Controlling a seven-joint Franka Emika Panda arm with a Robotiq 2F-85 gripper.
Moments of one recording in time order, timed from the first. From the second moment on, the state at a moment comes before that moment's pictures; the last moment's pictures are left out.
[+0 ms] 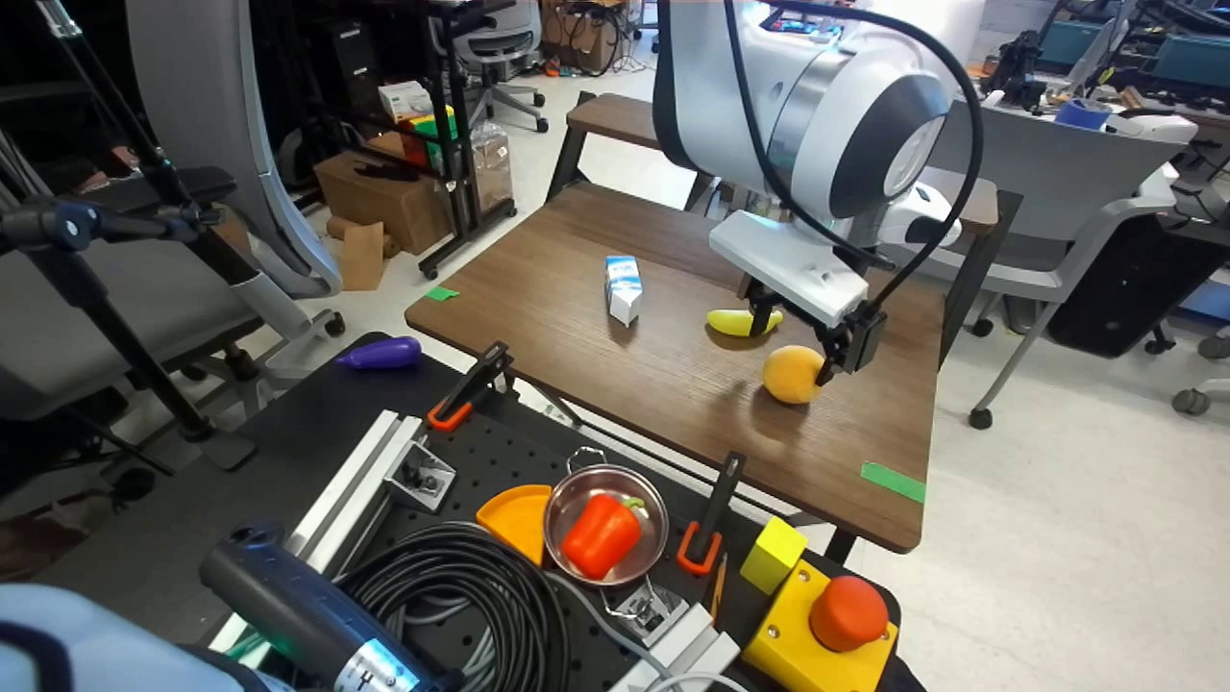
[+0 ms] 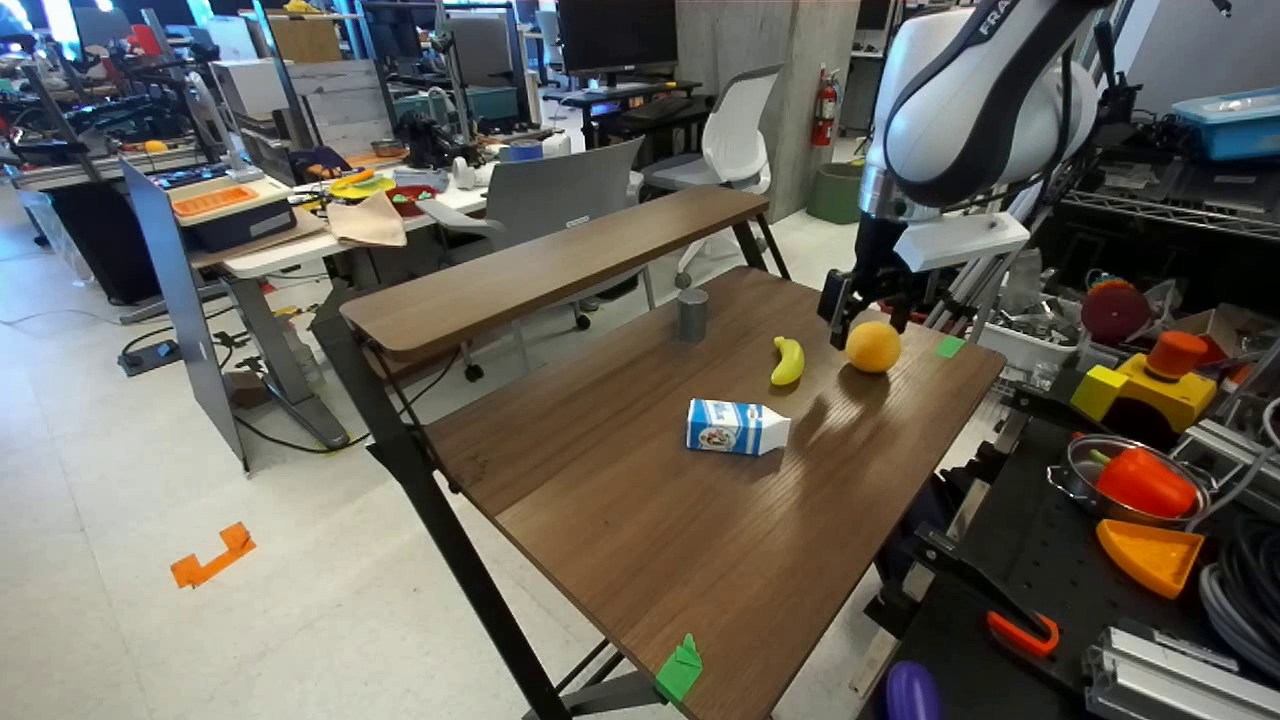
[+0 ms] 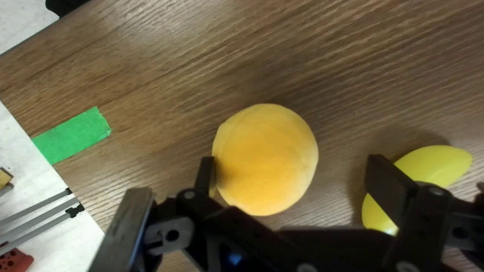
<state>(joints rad) -0.09 0.54 -0.11 -2.20 0.02 2.75 0.17</state>
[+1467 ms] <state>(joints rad) 0.07 0.50 -0.23 -2.24 -0.01 2.89 0.22</state>
